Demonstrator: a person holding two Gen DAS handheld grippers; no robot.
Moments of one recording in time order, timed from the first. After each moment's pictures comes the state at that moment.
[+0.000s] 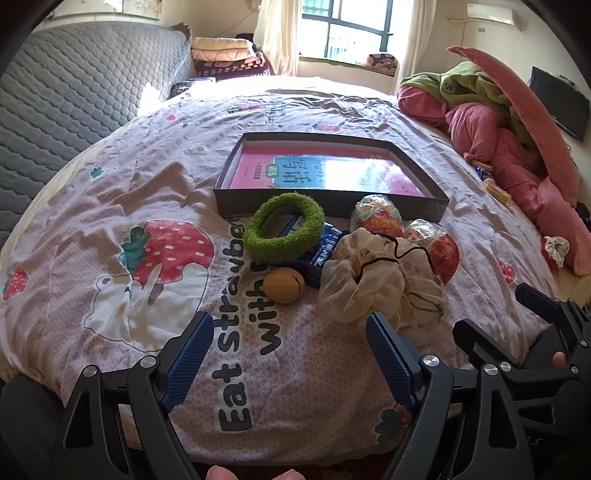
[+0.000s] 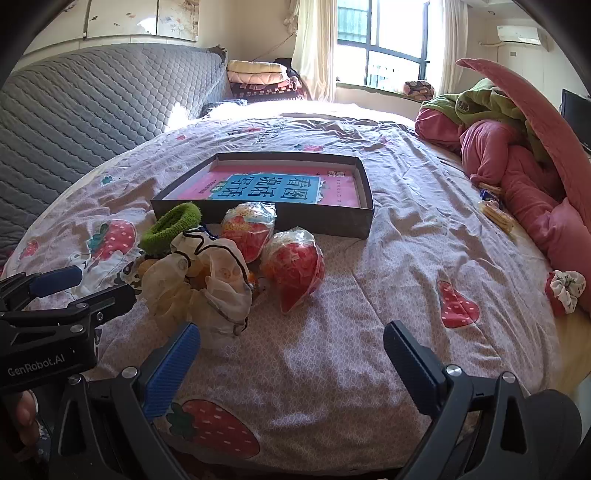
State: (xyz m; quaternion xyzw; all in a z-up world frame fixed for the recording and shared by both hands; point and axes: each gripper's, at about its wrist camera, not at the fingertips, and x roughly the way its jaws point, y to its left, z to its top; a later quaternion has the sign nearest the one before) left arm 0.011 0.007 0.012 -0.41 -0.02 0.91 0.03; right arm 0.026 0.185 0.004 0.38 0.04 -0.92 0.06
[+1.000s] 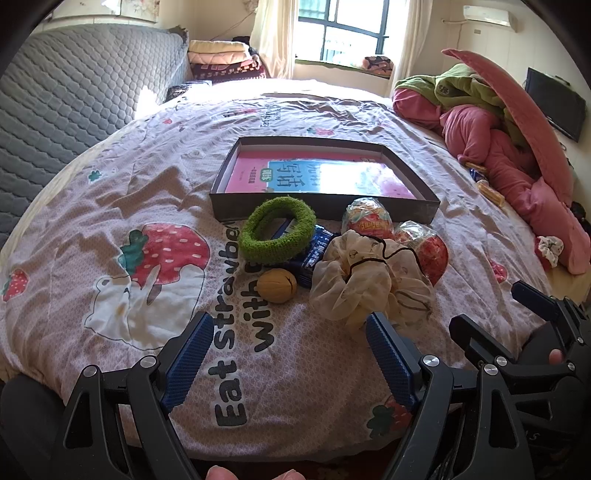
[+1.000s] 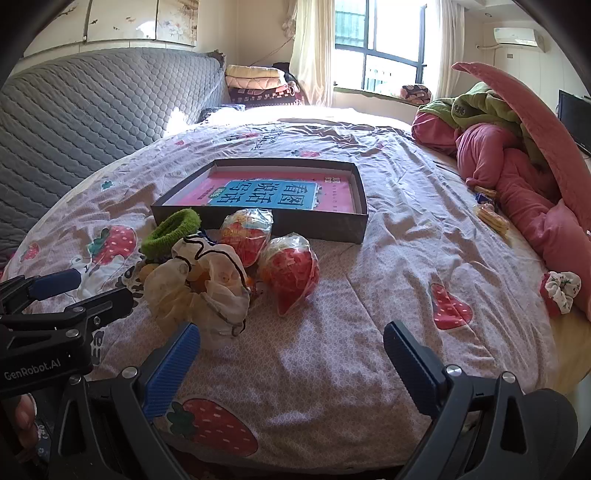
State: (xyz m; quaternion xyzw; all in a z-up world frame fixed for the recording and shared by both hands) left arm 0.018 0.010 0.018 -0.41 -0.03 0.91 0.04; right arm 0.032 0.187 0.010 0.37 0.03 -0.93 0.06
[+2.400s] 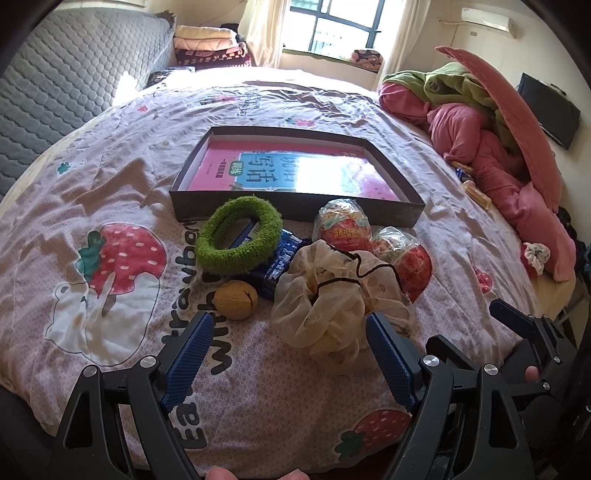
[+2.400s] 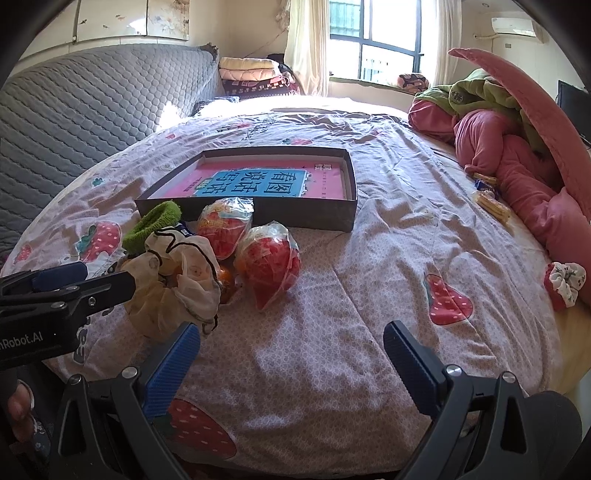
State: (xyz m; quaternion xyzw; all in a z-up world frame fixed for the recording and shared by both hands) left arm -0.014 0.029 0.010 -0.43 -0.05 0.90 0.08; right arm 0.017 0.204 -0.004 0.39 0.02 -0.92 0.06
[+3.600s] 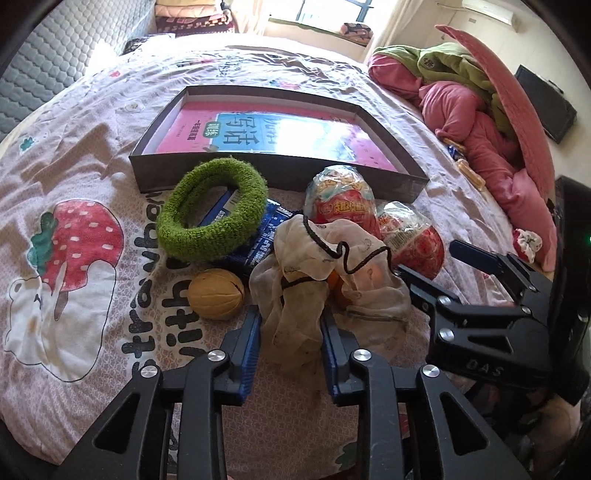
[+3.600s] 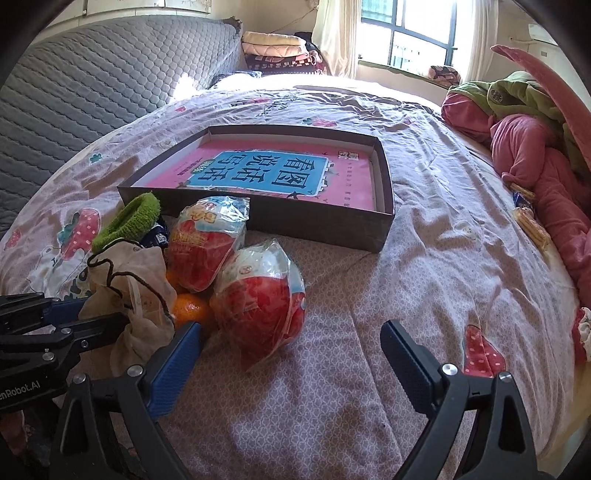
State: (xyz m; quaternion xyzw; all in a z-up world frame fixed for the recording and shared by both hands) left arm -0.044 0.030 -0.021 -0.48 -0.07 0.86 0.13; right arm -0.056 0.197 -0.022 0.43 0.06 -0.89 0.10
